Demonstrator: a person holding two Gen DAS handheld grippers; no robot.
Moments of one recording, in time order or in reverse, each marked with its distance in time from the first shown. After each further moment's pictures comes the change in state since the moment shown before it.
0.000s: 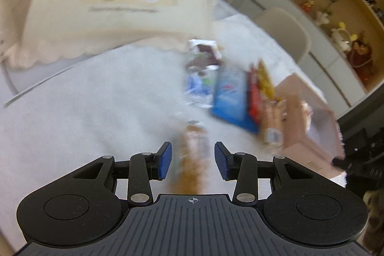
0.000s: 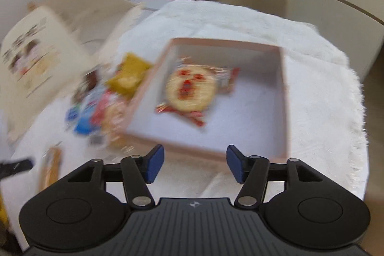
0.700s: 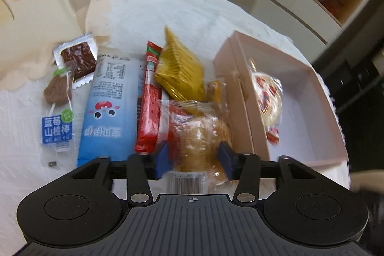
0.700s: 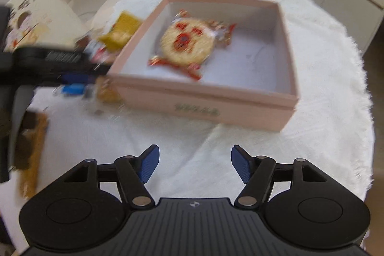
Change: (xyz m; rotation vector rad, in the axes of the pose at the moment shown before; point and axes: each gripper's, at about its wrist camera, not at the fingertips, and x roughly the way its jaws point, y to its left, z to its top) left arm 0.130 -0.117 0.032 0.320 0.184 -0.099; right arm 0.031 -0.021 -0.038 0.066 0.046 -0.082
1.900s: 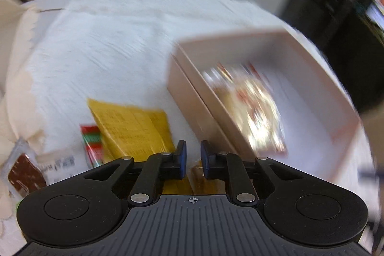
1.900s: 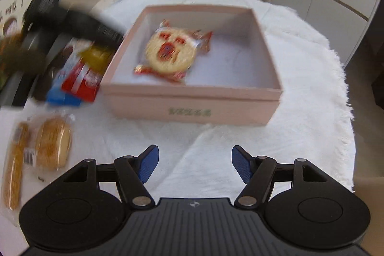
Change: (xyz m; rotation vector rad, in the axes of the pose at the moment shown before) left arm 0.059 -0.045 0.058 0.434 0.134 -0.065; right arm -0.009 0.003 -0.003 -0.037 -0.046 -0.056
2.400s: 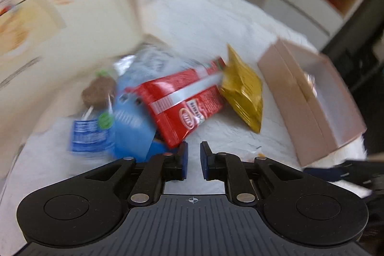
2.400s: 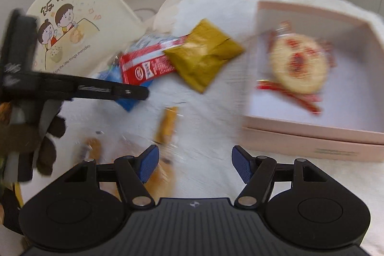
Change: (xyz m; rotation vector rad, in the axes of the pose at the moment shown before) left arm -0.097 0.097 -0.118 -0.418 -0.124 0.059; right arm 0.062 0.117 0.040 -0.028 0.090 0.308
